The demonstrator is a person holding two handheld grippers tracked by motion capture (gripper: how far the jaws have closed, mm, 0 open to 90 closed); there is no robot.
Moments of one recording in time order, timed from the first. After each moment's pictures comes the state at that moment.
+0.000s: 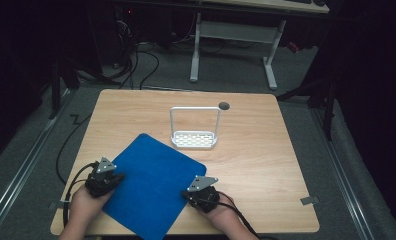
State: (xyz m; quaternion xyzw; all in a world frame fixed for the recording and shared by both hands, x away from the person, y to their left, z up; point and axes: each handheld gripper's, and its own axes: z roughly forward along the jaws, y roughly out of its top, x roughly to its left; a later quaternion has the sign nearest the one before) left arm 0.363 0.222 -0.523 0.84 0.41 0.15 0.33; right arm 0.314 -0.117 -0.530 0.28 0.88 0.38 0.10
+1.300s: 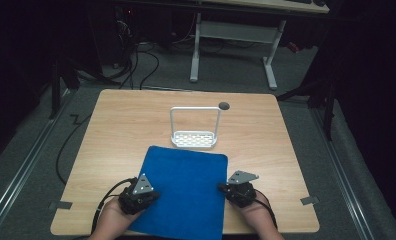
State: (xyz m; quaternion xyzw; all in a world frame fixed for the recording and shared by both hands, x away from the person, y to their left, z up) left arm 0.317 0.129 -0.522 0.89 0.27 0.10 0.35; right arm 0.317 -0.220 -0.527 0.37 0.85 0.35 0.15
